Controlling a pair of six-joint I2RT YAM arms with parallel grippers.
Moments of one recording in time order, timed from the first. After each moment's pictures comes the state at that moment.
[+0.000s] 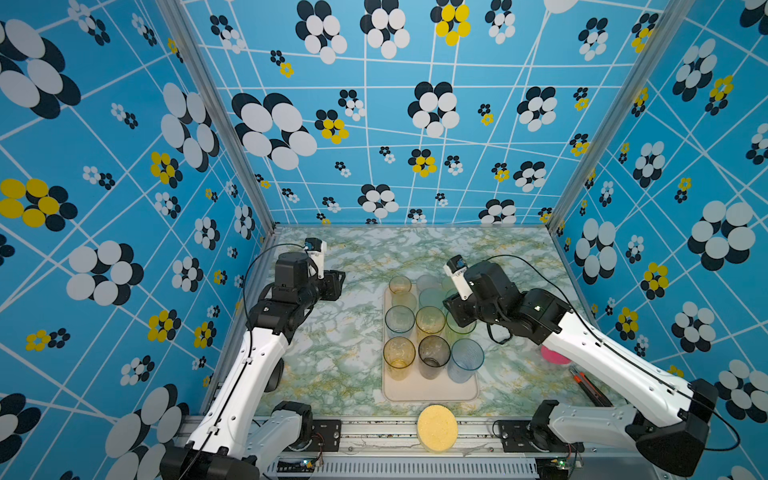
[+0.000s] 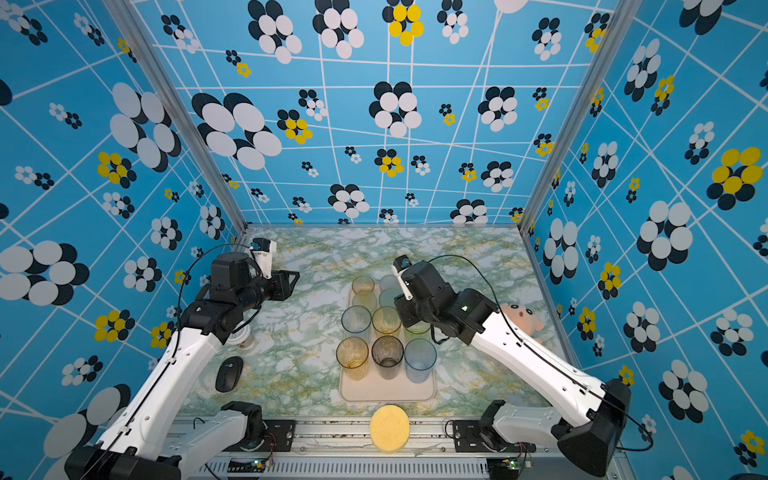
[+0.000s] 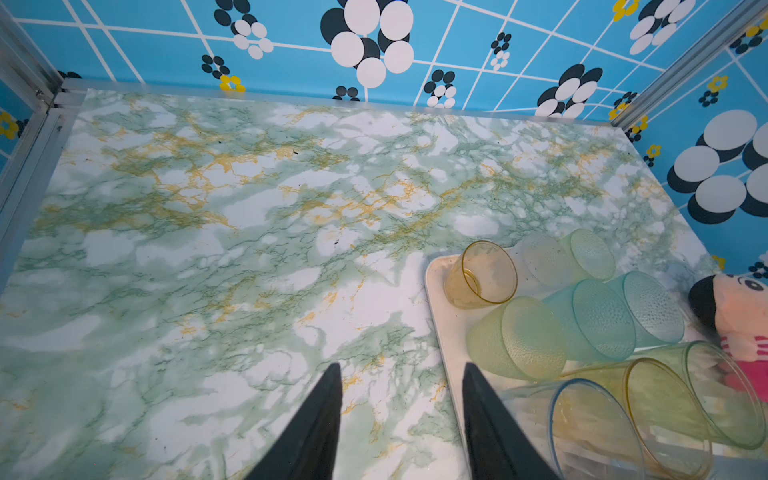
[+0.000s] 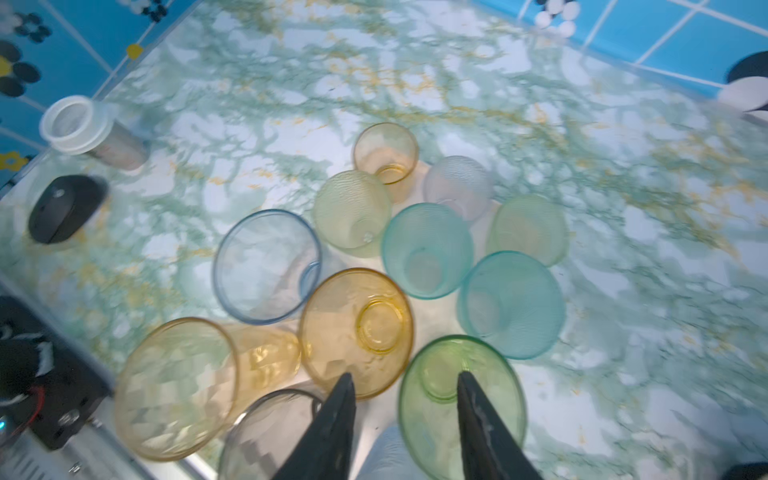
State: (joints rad) left arm -0.14 1.03 0.97 -0.49 0.22 -0.19; right arm 0.74 1.19 1.20 -0.80 0.19 0.21
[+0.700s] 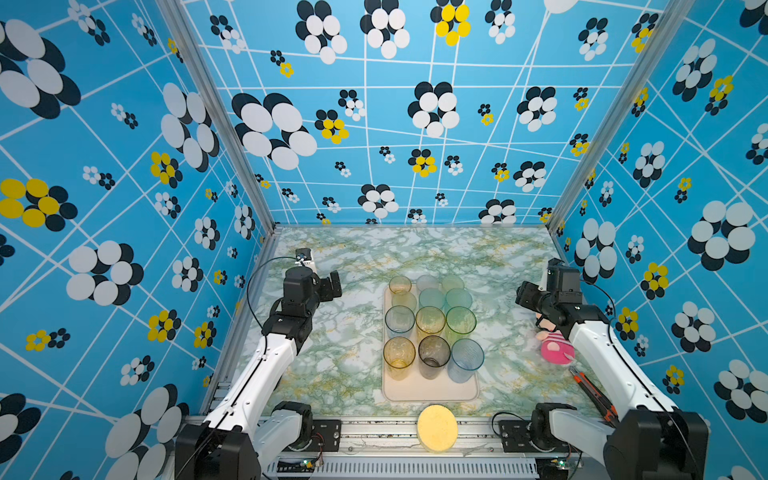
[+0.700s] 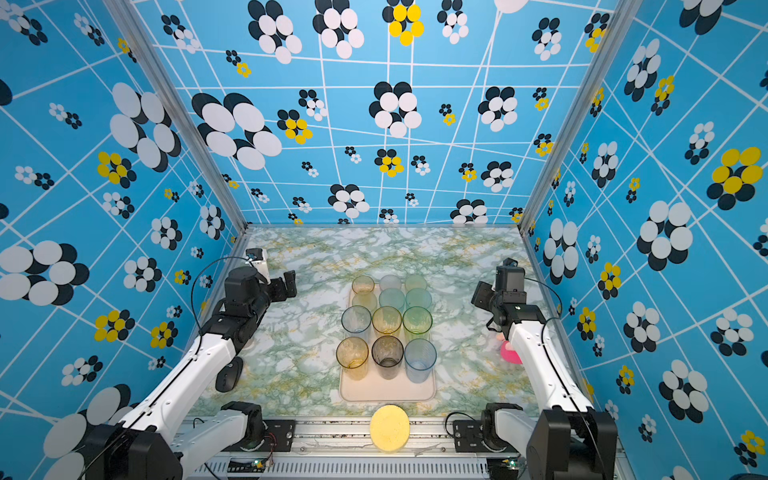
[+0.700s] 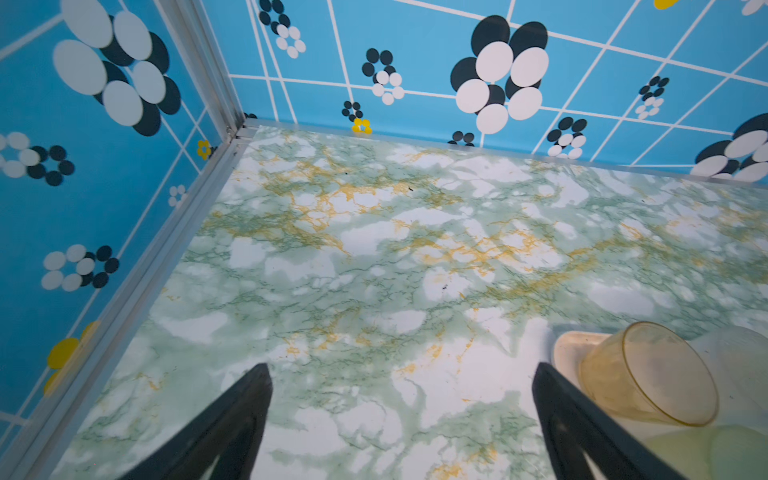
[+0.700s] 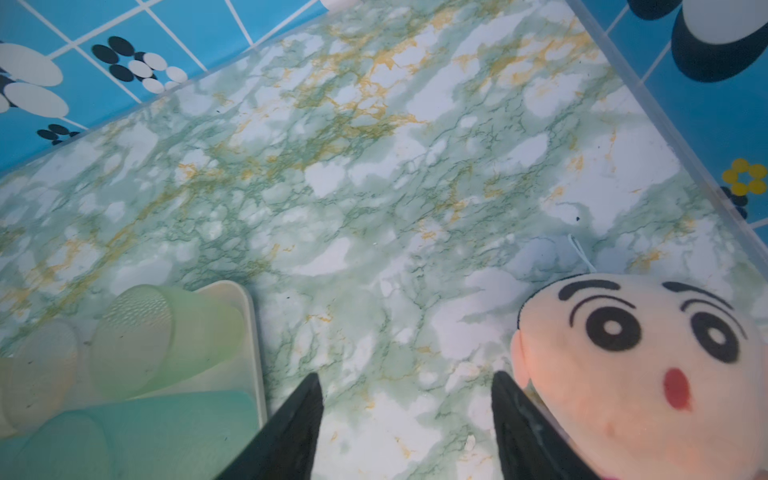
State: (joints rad) left arm -0.13 1.06 0.69 -0.06 -0.14 -0.16; right arm -0.04 1.18 0.79 -0.42 0.05 0.32
